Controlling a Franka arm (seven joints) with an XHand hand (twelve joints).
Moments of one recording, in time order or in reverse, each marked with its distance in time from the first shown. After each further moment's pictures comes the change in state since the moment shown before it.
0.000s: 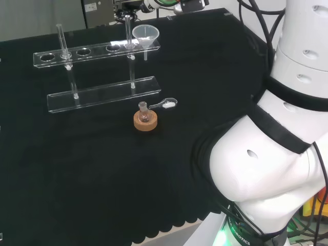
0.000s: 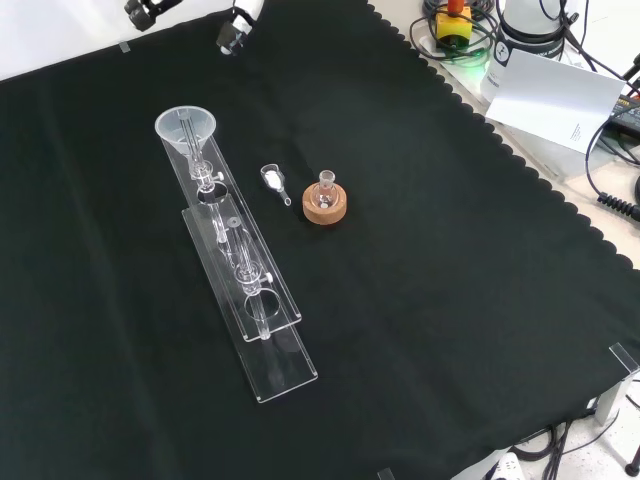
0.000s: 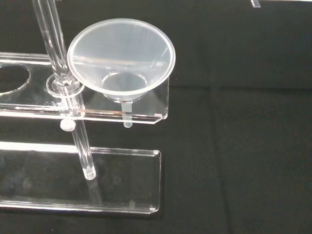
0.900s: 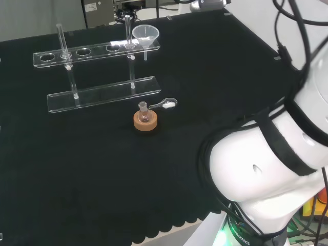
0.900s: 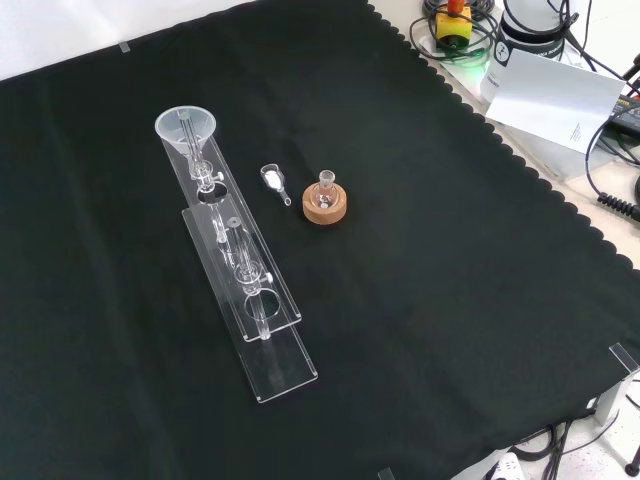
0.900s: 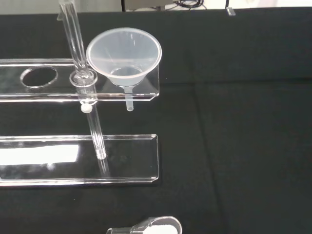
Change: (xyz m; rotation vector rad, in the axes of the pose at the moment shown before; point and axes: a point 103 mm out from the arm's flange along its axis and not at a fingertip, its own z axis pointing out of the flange) arm -0.009 -0.102 -0.030 -0.037 0.046 0.055
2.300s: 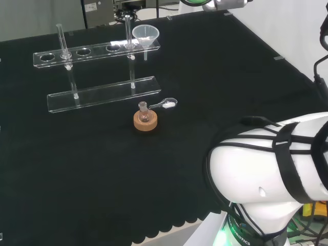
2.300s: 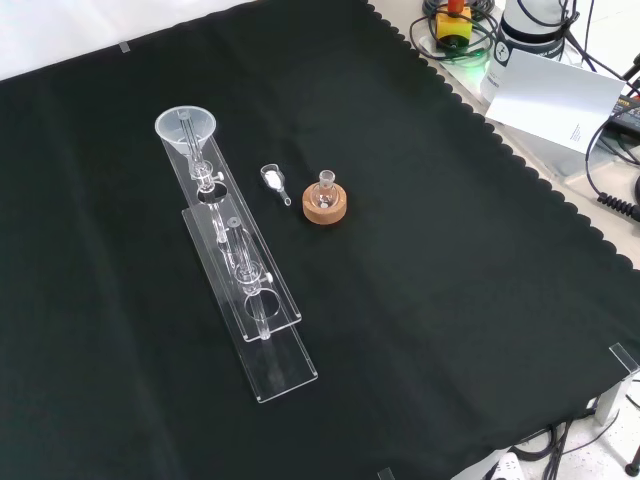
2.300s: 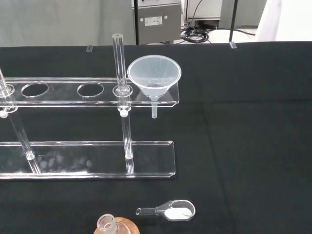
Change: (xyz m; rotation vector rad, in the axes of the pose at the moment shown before) arm 0.019 -0.139 -0.052 -0.113 0.013 -0.015
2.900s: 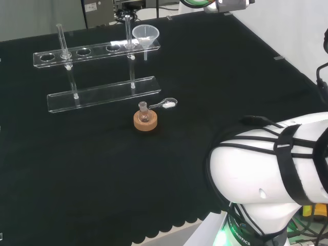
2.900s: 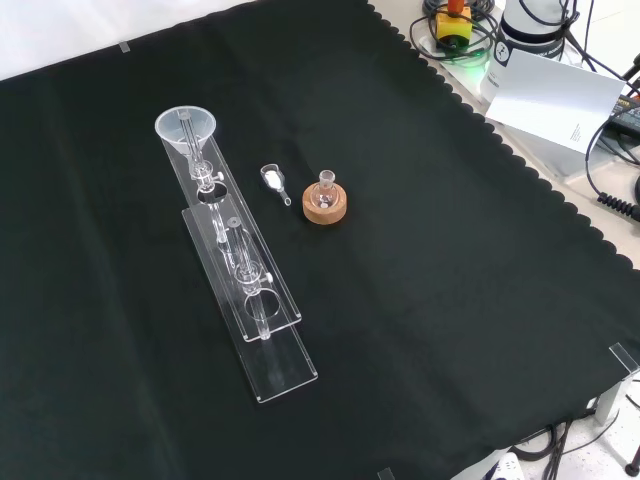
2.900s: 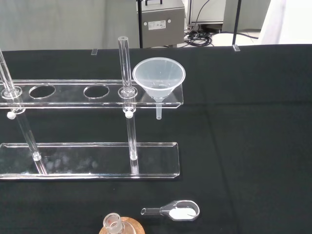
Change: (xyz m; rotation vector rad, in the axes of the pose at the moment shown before) arm 0.003 -0.009 -0.003 -0.010 0.007 -0.010
